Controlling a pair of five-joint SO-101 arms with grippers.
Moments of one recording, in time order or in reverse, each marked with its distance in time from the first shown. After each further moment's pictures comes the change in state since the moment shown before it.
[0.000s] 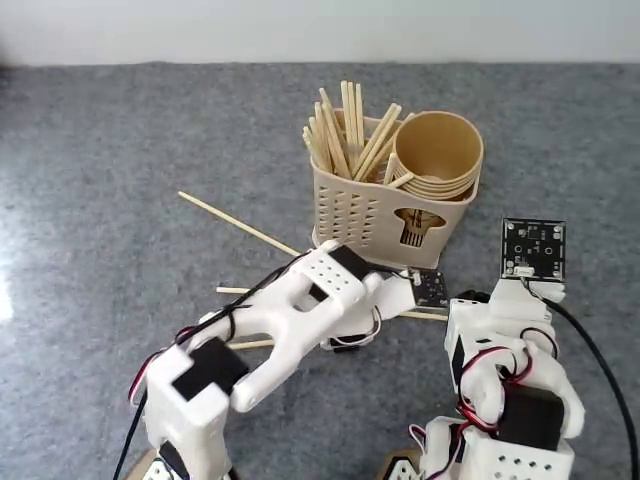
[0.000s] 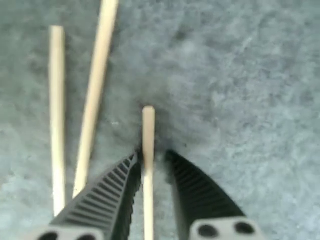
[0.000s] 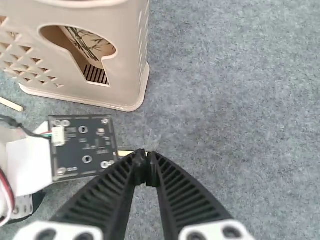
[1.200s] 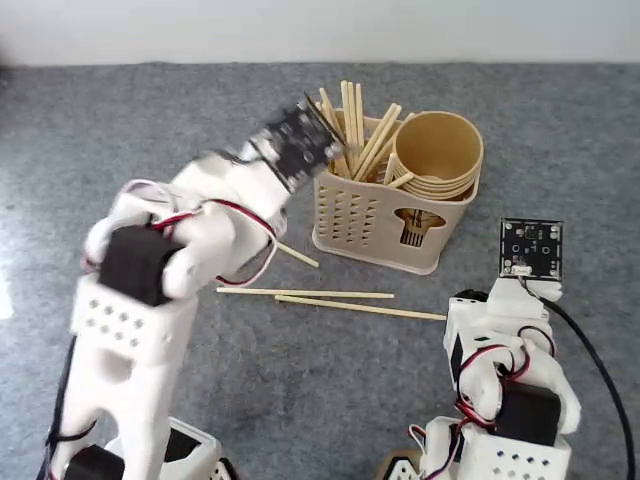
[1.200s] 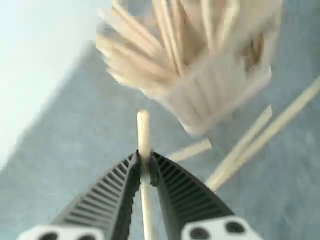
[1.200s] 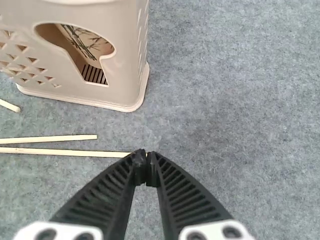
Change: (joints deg) left arm -19.1 -46.6 -20.7 15.3 8.8; right arm 0.0 -0.2 2.4 -2.2 0.0
